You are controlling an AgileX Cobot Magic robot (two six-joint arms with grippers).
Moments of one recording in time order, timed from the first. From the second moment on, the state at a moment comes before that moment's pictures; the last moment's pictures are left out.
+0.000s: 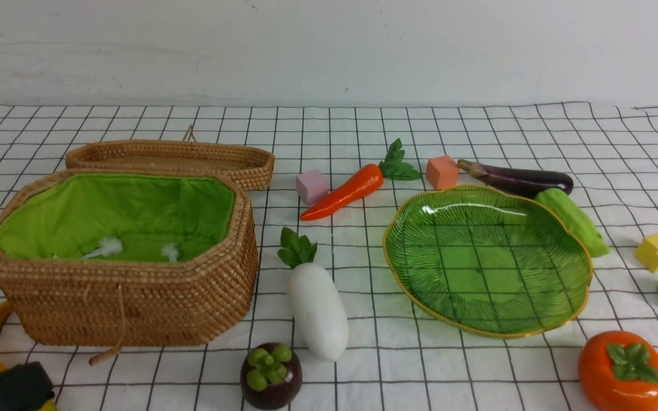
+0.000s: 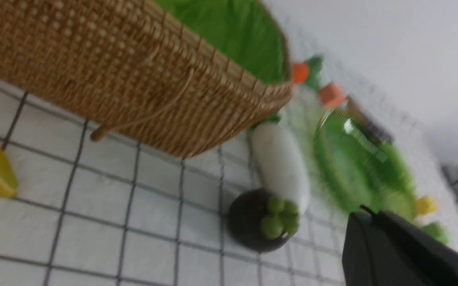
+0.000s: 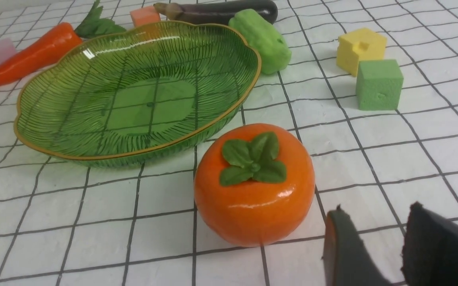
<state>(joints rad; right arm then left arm) 0.05 -0.01 0.02 -0.11 0.38 0.24 -0.04 0.39 -0.37 -0.56 0.59 -0.16</state>
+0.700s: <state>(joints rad) 0.05 -0.01 0.03 0.14 0.07 0.61 -0.04 0.84 -0.61 -0.30 0.81 -0.13</state>
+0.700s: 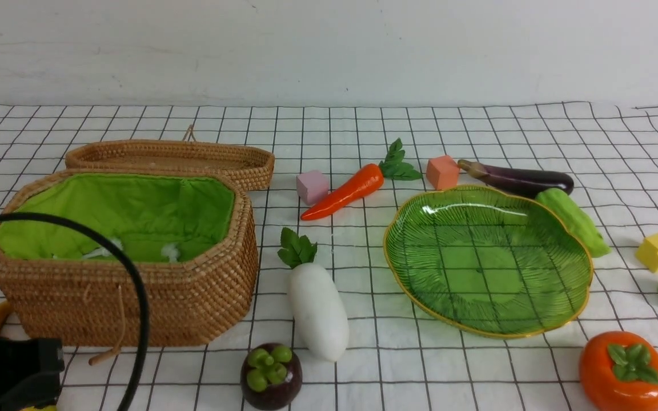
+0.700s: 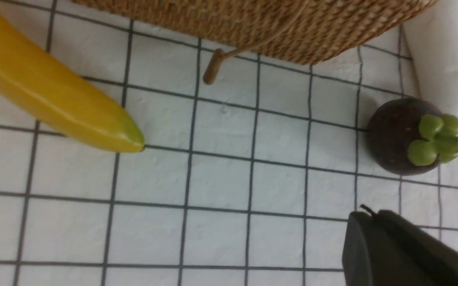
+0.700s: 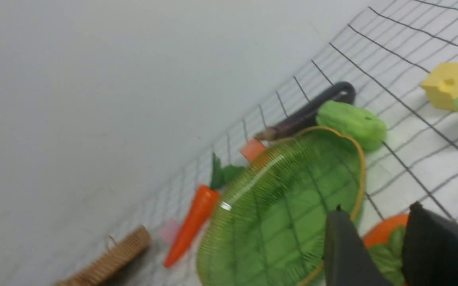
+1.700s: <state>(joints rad) 0.67 0.63 -1.04 0.12 0.98 -0.03 0.34 1.06 -0.59 -0.10 0.69 -0.35</state>
